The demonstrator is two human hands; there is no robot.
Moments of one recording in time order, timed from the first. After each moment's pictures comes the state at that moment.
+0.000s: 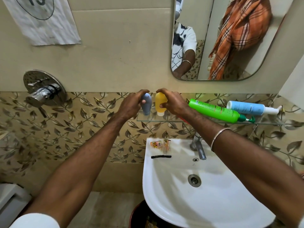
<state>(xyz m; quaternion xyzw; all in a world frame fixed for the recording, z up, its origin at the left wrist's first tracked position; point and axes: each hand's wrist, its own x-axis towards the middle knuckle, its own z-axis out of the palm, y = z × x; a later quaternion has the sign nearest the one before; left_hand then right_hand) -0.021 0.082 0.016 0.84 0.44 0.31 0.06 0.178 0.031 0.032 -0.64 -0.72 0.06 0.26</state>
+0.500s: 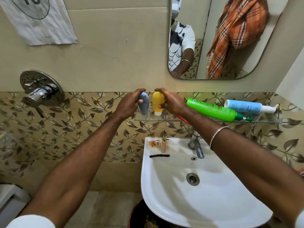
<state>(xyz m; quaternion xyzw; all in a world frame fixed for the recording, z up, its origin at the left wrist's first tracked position) -0.023 0.088 0.009 0.83 0.44 0.32 0.10 0.185 0.026 0.033 -0.63 -0.73 0.11 0.25</state>
